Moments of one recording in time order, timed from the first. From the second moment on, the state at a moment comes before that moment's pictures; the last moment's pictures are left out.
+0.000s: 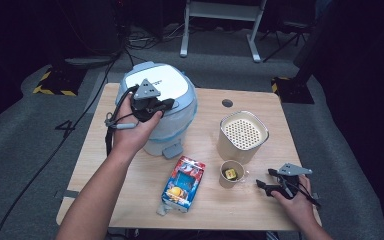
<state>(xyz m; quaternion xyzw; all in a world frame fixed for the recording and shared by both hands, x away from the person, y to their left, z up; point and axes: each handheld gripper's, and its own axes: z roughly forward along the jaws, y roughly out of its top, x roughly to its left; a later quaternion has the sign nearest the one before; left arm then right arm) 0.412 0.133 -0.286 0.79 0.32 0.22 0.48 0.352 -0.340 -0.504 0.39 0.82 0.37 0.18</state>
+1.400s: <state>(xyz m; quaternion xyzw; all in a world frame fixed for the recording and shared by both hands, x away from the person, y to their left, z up) 0.357 0.132 -0.318 0.80 0.27 0.15 0.52 0.352 -0.340 -0.504 0.39 0.82 0.37 0.18</state>
